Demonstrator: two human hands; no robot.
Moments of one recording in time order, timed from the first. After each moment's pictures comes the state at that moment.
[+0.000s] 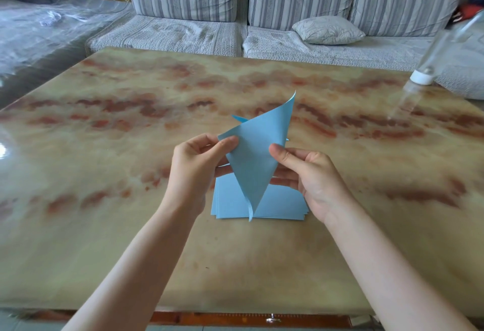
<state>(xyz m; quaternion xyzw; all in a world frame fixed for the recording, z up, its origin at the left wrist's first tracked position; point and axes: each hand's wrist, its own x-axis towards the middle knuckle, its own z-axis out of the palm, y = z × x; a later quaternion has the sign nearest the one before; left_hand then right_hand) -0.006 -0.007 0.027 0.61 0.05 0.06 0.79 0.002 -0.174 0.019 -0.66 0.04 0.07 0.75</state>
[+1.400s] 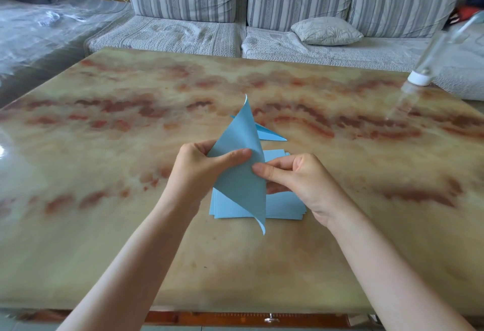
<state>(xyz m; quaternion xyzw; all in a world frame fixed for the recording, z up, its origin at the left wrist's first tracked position) -0.014 -0.006 0.035 0.70 0.06 0.00 0.71 -0.008 -0.174 0.026 -0.77 -0.04 0.12 0.63</state>
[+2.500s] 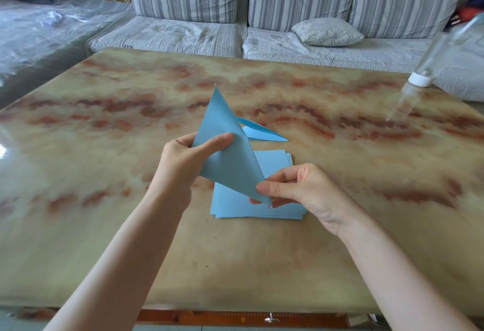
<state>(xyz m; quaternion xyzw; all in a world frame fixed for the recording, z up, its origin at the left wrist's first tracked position) -0.004 0.009 0.034 0.65 0.12 0.02 0.75 -0.018 -0.185 0.028 -0.75 -0.05 0.20 0.62</state>
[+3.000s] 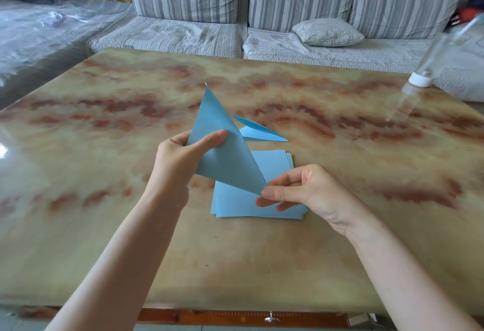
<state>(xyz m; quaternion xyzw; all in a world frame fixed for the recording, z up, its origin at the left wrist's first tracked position) -0.002 0.013 0.032 0.64 0.13 0.05 0.75 -0.021 -0.190 0.031 -0.77 -0.05 0.20 0.60</state>
